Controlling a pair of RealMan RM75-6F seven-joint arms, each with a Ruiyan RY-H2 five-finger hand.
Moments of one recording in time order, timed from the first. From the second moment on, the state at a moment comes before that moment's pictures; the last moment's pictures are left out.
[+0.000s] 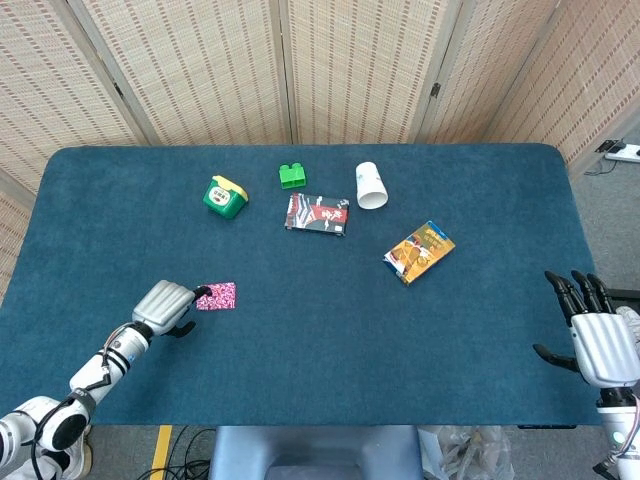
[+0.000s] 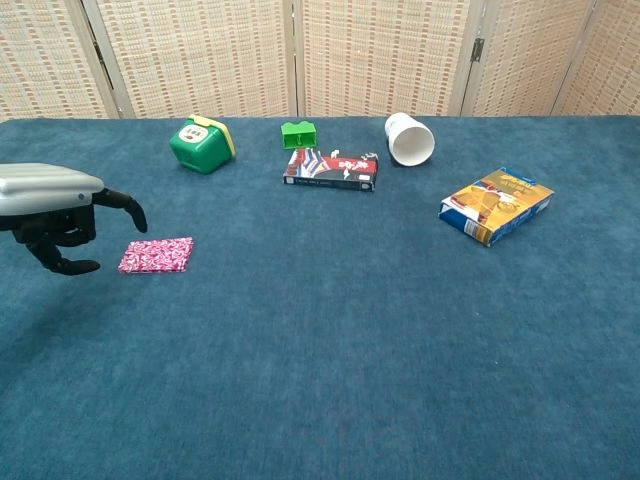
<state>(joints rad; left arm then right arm) -0.66 -1.27 -0.11 -1.52 1.26 0.72 0.27 0.10 -1.04 0.07 -1.70 -1.49 1.45 -0.05</state>
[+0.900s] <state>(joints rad) -0.81 -1.31 -0.05 -1.43 0.98 0.57 0.30 0.10 -1.05 0.07 -1.68 -1.48 1.44 -0.02</state>
